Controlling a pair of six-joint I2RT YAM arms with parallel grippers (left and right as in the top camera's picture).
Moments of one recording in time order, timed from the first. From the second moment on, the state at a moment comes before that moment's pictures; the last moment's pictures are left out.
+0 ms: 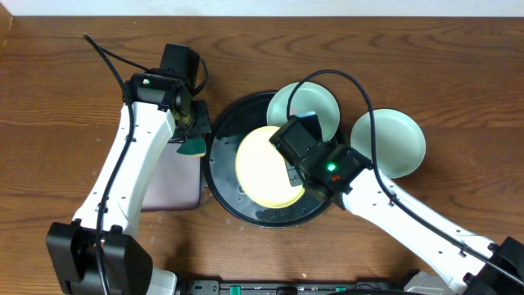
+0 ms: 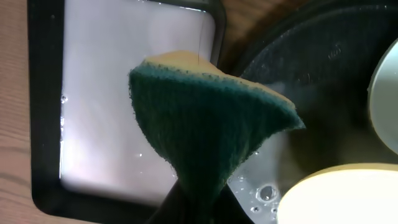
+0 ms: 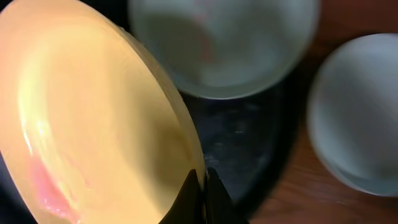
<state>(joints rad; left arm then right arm) -0.18 1.63 1.46 -1.18 -0.08 -0.37 0.81 1.52 1.18 -0.84 0.36 0.51</state>
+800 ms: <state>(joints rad) -0.18 1.63 1.46 -1.18 -0.08 -0.37 1.15 1.52 1.18 -0.87 1.32 0.43</state>
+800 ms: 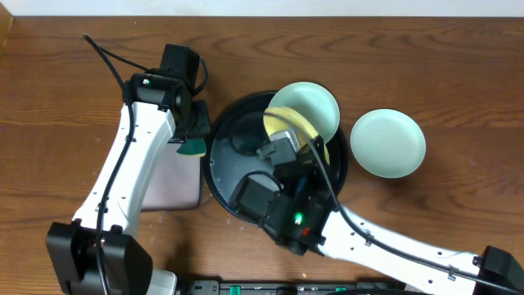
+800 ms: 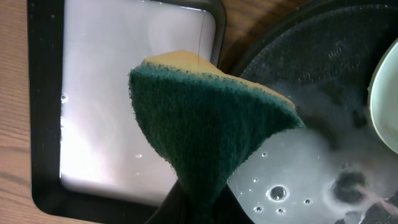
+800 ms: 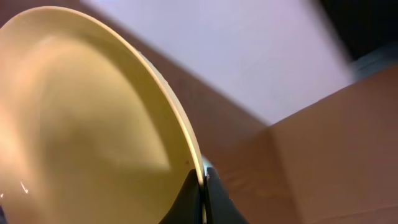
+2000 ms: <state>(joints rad) -0.18 1.63 1.45 -1.18 -0.08 -0.37 0.57 1.46 1.18 -0.84 0.22 0.52</state>
